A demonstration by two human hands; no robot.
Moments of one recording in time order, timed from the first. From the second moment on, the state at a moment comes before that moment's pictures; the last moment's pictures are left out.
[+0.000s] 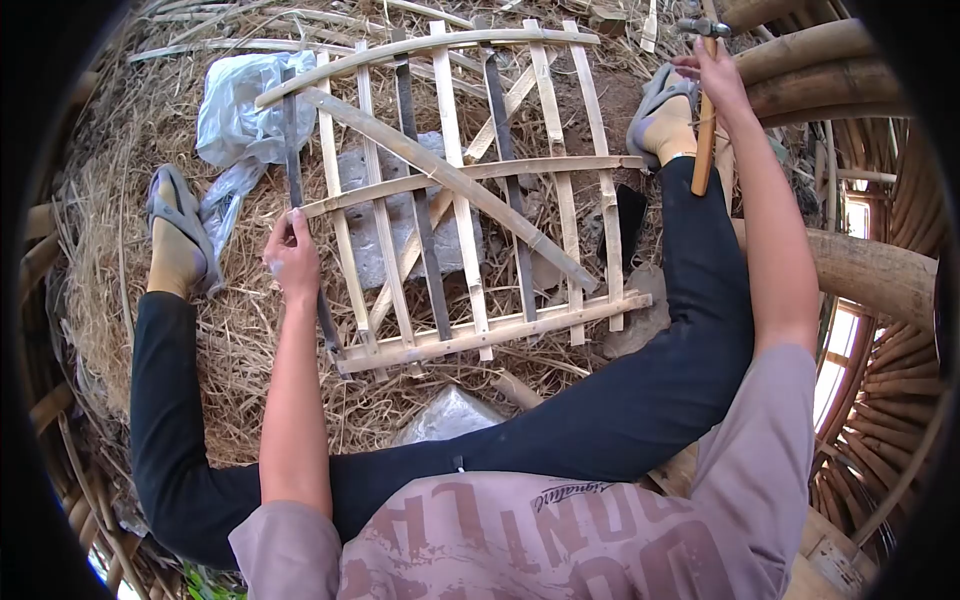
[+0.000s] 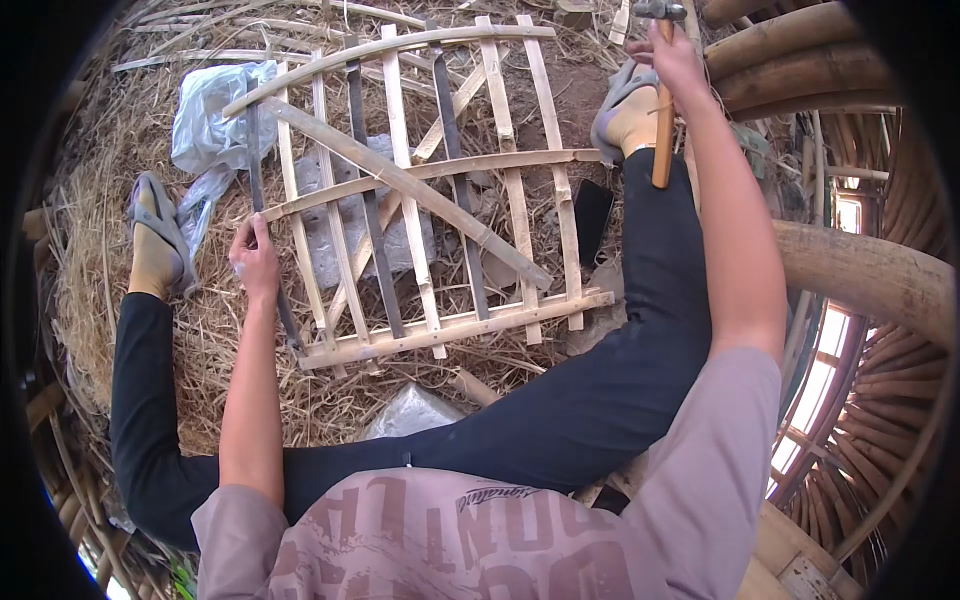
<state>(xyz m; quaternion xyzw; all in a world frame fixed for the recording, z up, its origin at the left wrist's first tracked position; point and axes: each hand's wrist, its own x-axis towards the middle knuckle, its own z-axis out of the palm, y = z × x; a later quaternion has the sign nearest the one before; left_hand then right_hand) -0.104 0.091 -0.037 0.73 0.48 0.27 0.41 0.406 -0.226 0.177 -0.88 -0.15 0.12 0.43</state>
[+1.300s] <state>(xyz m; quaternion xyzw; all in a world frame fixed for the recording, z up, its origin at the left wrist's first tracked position) -0.104 0.086 -0.025 0.72 0.49 0.25 0.43 0.406 -0.127 0.196 -0.69 -0.22 -0.07 0.68</state>
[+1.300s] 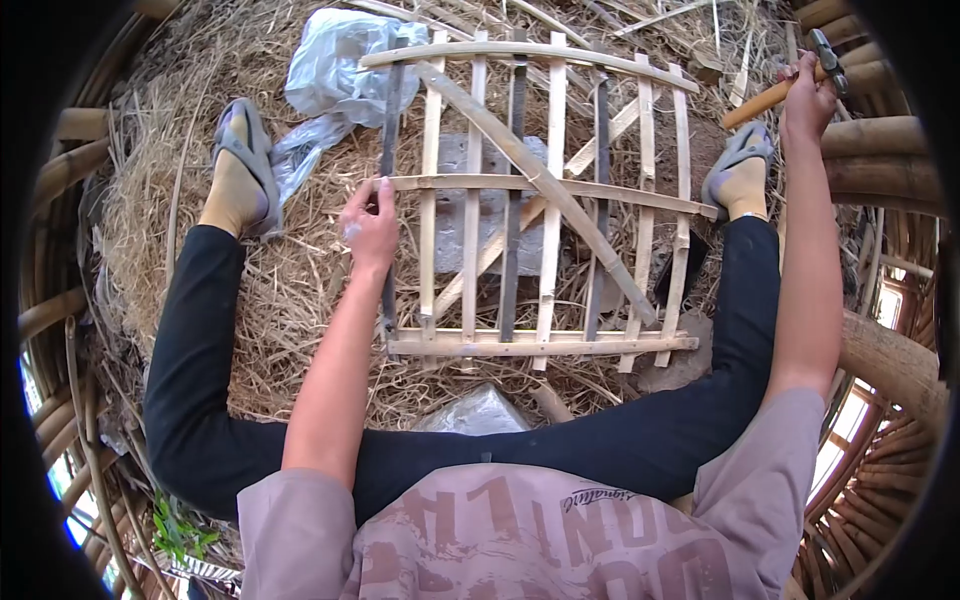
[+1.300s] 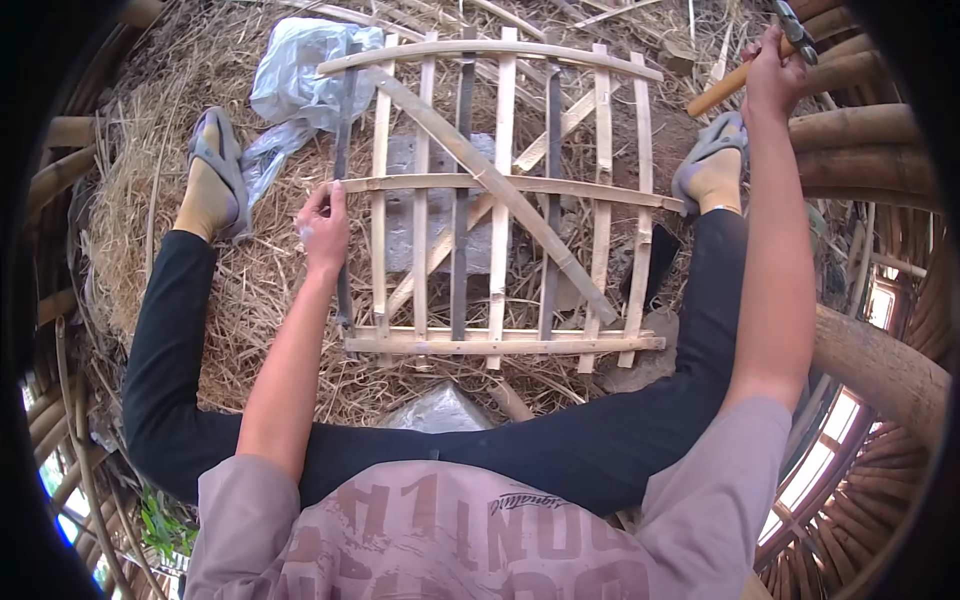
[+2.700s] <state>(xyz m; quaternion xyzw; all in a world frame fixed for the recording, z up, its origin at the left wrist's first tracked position) -0.068 0.046 -0.031 0.68 0.45 0.31 0.49 0.106 -0.049 0.061 -0.84 -0.53 0.09 0.11</state>
